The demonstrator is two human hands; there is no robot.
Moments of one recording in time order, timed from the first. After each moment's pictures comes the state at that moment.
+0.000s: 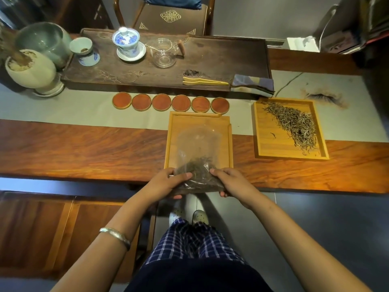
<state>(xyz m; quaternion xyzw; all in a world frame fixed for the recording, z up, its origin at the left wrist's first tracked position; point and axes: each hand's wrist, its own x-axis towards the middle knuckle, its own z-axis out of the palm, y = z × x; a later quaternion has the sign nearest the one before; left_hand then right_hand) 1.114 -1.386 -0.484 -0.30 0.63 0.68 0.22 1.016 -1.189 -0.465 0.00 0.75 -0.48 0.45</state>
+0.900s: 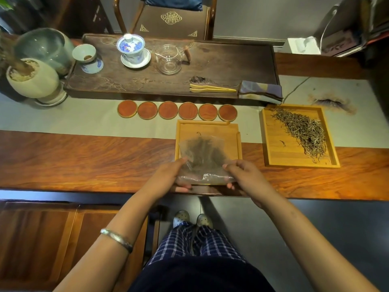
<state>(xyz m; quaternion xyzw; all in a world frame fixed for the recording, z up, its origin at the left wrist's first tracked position) 1.080 -1.418 -0.453 -0.32 0.57 0.74 0.16 0.992 -1.219 -0.430 0.04 0.75 -0.53 0.40</state>
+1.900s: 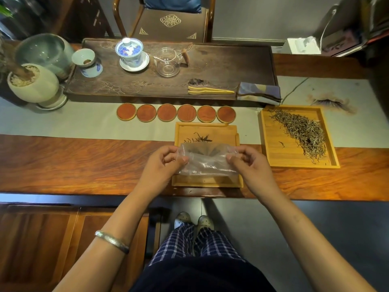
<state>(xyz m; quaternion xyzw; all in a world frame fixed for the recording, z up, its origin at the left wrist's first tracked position) 1.075 -1.421 -0.426 -0.21 0.68 0.70 0.00 0.983 -1.213 -0.414 -0.07 0.76 -0.60 0.23</state>
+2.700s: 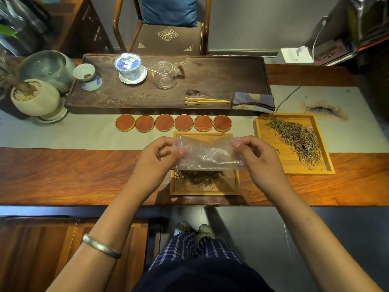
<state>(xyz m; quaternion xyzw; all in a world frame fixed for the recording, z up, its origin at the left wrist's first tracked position) 1.057 -1.422 -0.377 -0.18 0.69 0.69 -0.05 0.967 -1.215 -0.369 -0.11 0.76 -0.62 0.16</state>
